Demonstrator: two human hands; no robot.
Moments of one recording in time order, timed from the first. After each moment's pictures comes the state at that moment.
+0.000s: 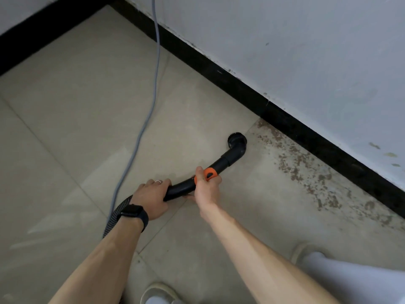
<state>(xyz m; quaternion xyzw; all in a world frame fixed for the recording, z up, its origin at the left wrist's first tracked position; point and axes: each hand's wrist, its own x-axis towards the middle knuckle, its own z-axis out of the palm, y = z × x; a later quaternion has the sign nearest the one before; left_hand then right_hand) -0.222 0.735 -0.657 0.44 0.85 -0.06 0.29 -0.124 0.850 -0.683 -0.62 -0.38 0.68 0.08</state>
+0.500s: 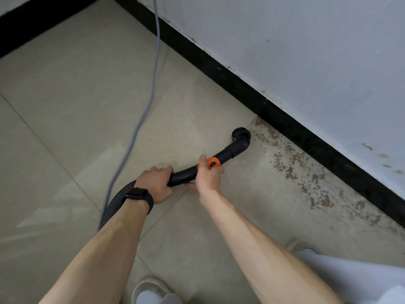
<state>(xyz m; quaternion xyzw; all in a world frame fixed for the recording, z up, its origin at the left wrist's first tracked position) -0.221 0.767 -0.646 0.42 0.86 -0.06 0.28 -0.130 0.873 -0.672 -0.64 -0.37 0.66 0.09</state>
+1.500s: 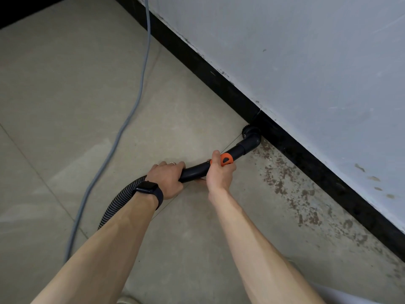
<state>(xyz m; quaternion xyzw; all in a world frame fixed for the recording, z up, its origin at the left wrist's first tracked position) -0.211 0.843 -0.661 0.43 0.85 -0.01 0.29 -0.117 0.950 -0.672 -0.66 -0.41 0.61 0.12</state>
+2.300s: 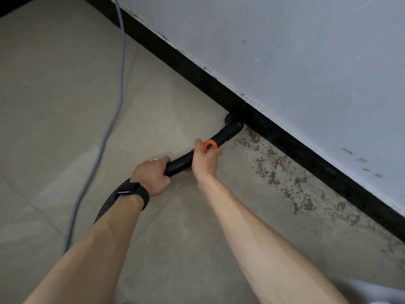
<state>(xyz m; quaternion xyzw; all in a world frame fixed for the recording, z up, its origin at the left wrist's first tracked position) -0.232 0.844 -0.668 0.41 0.86 0.05 0.30 -0.148 0.959 -0.672 -0.63 -0.42 0.64 0.13</state>
